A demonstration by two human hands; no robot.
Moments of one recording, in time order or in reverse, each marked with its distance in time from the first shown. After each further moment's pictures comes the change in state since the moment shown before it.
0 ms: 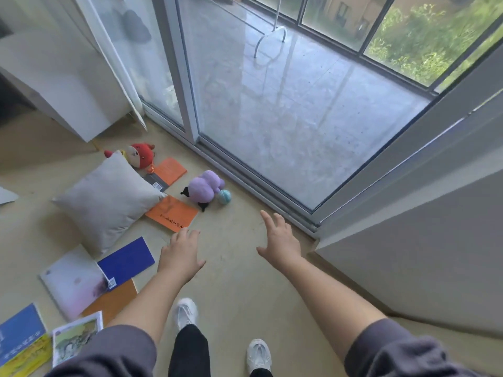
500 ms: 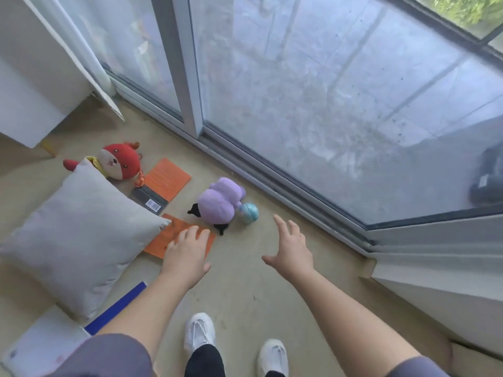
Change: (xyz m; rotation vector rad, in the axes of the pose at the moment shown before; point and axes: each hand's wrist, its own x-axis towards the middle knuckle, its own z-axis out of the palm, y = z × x) left_hand 0.370 -0.147 0.033 0.172 -0.135 0.201; right_hand 0.333 -0.120 0.106 0.149 -0.081 0.279
